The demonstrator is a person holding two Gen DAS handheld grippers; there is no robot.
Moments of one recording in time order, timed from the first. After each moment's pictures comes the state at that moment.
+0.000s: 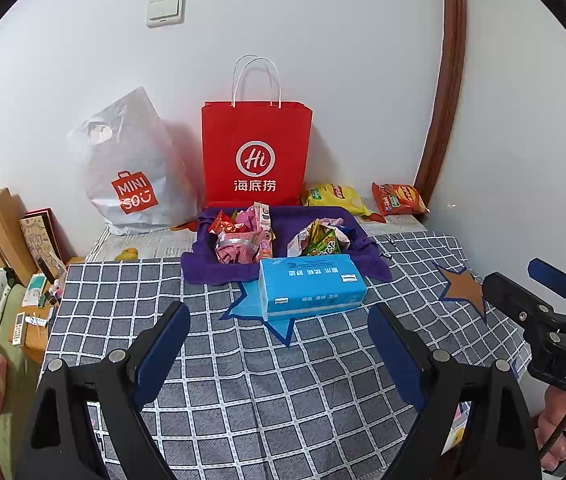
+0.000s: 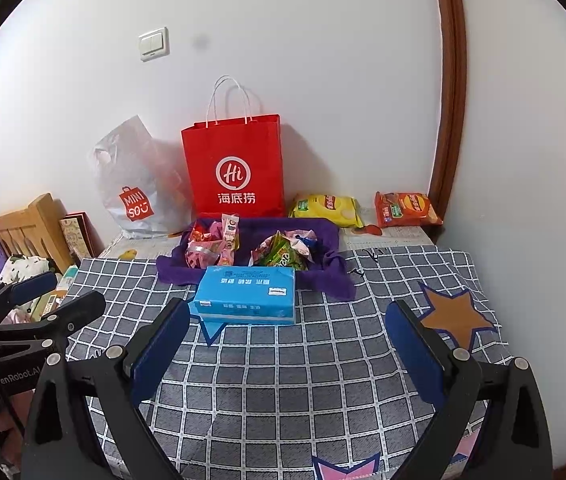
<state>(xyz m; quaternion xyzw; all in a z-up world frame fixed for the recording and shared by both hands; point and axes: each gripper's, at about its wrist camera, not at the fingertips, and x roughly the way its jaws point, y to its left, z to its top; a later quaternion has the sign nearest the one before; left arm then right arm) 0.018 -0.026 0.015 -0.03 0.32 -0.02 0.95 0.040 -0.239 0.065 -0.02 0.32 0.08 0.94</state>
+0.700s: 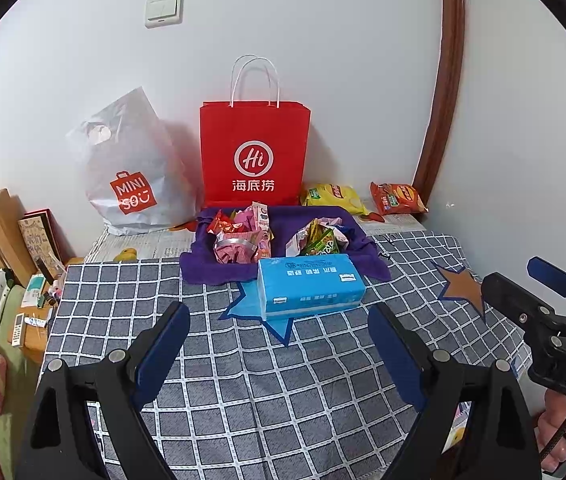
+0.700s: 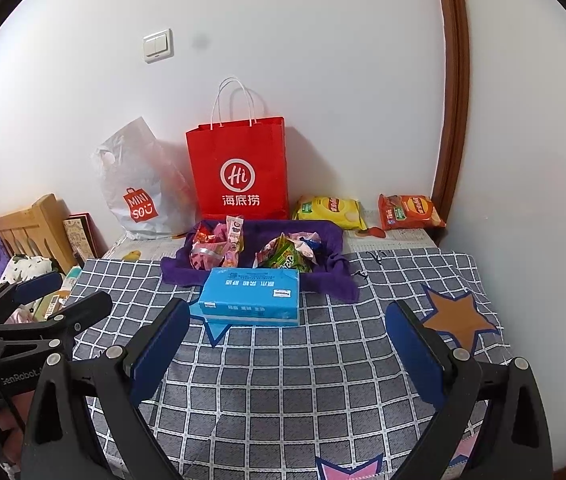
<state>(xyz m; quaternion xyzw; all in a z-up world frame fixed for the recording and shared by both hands) 0.018 -0.027 0.014 -0.03 0.32 -0.02 0.95 0.039 -0.237 0.066 -0.02 0.32 0.08 0.94</state>
